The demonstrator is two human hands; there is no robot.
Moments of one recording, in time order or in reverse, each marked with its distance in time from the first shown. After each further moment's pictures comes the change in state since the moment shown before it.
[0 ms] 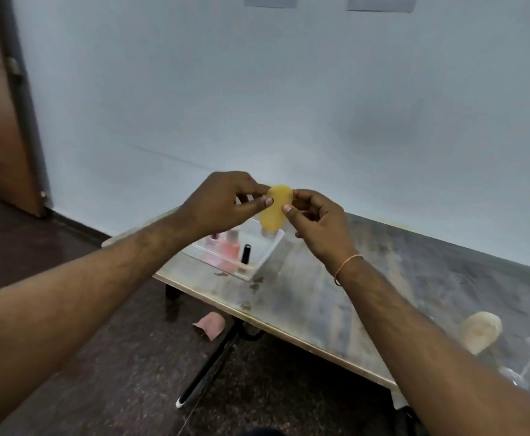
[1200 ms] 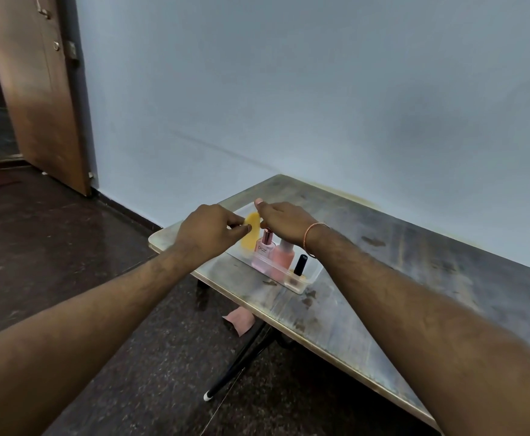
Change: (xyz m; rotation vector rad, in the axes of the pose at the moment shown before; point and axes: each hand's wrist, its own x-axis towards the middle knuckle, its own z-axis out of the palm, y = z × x) left_hand -0.071 -0.131 -0.007 0.260 -0.014 -0.542; right_hand 0.072 -0.004 0.155 -0.494 -0.615 0.229
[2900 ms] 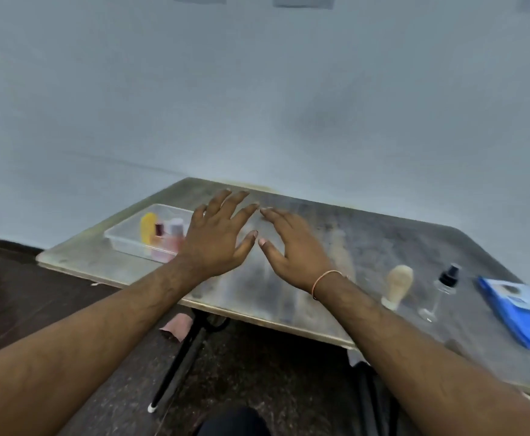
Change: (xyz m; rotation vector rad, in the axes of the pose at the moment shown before) left_hand -0.067 0.197 0.064 0.167 0.088 0.583; right_hand -0.215 0.146 -0.060 -0.299 0.510 -0.151
